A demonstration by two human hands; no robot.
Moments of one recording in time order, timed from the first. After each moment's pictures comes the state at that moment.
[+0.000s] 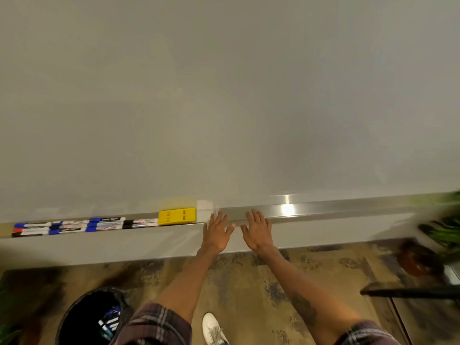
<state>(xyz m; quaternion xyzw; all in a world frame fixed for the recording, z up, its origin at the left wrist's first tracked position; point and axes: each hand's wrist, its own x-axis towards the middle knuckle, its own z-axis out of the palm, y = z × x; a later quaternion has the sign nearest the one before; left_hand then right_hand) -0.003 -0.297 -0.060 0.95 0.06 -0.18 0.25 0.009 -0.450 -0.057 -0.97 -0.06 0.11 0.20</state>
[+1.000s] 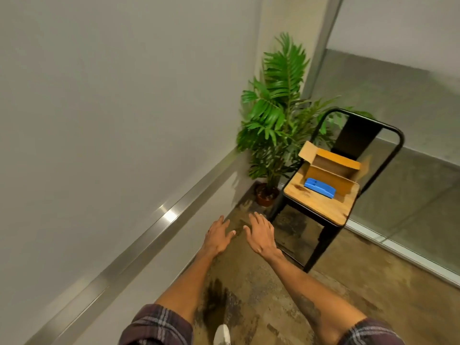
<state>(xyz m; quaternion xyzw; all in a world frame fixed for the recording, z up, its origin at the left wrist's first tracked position) -0.025 -0.794 -0.040 0.87 -0.37 -0.28 0.20 -0.146 -0.908 -0.029 -0.90 0.37 -0.01 0.23</state>
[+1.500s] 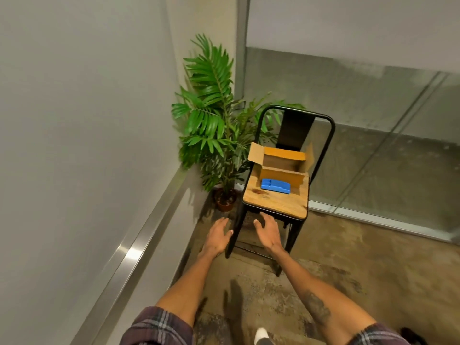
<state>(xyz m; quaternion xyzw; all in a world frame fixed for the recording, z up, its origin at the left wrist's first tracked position) -0.012 -0.956 -0.054 0.78 -0.47 -0.32 0.24 -0.181 -1.033 -0.031 -0.69 0.58 -0.16 0.40</state>
